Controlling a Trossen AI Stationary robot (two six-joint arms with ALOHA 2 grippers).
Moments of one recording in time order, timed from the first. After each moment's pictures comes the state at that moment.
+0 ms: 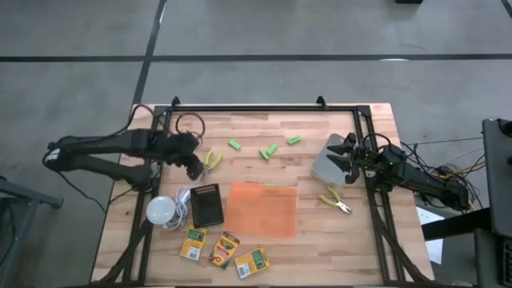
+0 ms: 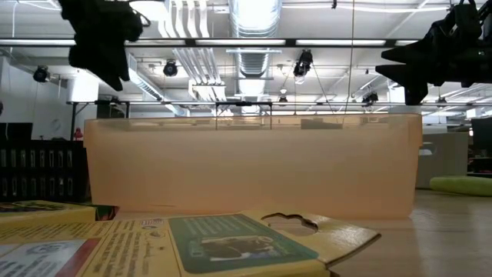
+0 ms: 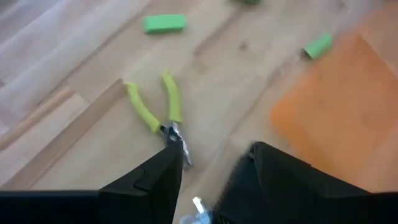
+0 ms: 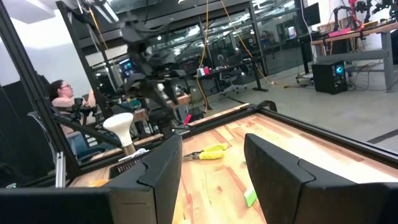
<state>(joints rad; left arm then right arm) 0.13 0.95 0.94 -1.00 -0.15 -0.65 -0.33 0.00 0.01 0.13 -0.13 0.34</state>
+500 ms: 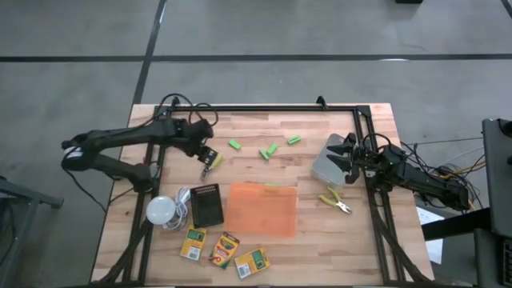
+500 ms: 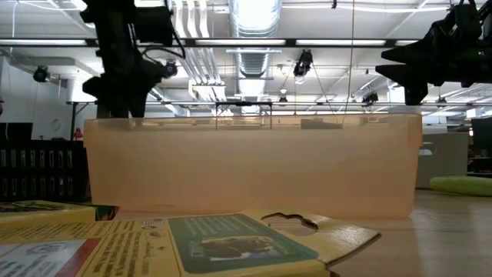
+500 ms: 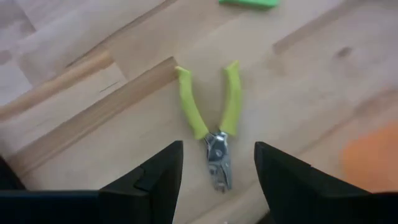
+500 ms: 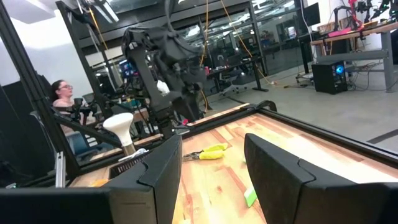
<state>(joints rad) 0.35 1.23 0.94 -0.97 -0.11 -0.68 -0.33 0.00 0.01 0.13 -0.13 0.34</state>
